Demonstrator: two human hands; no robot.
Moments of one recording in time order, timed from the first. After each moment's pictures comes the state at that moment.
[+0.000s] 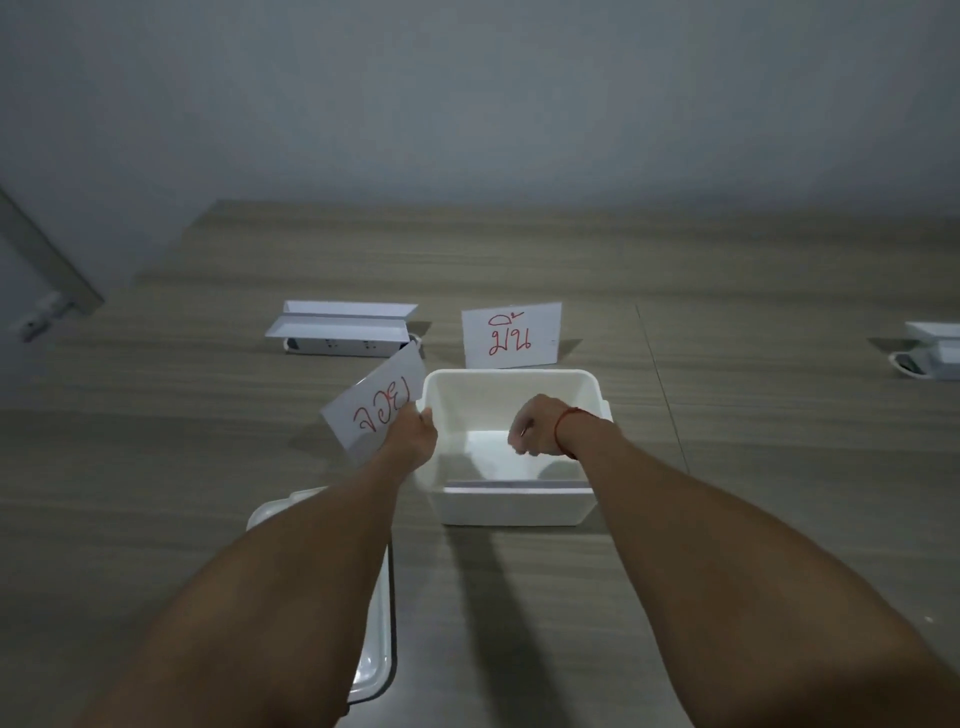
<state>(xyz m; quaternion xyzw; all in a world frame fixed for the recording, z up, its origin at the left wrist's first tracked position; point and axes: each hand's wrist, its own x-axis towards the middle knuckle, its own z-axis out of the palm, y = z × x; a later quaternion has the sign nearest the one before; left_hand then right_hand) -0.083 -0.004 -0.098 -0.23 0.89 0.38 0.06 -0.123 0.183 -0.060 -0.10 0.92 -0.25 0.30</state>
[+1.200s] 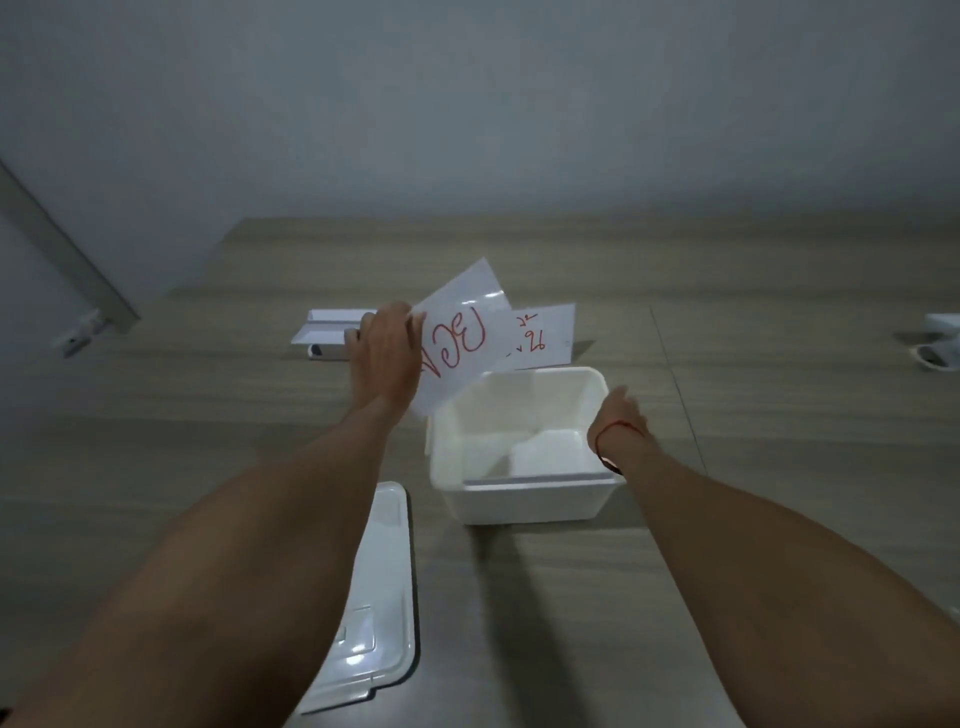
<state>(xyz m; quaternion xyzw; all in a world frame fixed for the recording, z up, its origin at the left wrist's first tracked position) -0.098 -0.039 -0.018 -0.11 0.94 0.15 -0.28 -0.107 0.213 -0.069 0.16 0.95 -0.24 0.14</state>
